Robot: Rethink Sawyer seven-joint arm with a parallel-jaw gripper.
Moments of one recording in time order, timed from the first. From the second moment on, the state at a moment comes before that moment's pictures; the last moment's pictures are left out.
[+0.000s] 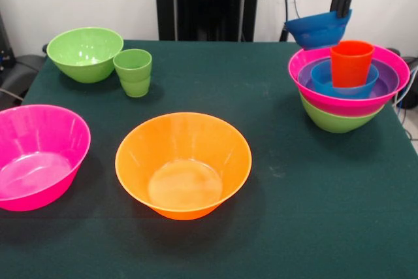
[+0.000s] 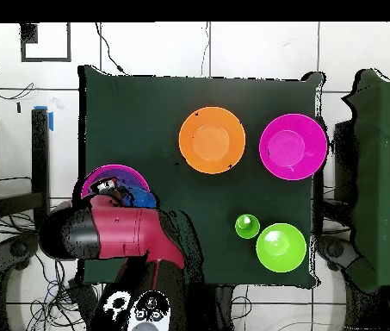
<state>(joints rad) 0.18 -0.89 -0.16 1.86 0.08 0.43 2.87</state>
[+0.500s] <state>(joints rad) 0.24 -0.84 -0.19 1.87 0.11 0.43 2.87</state>
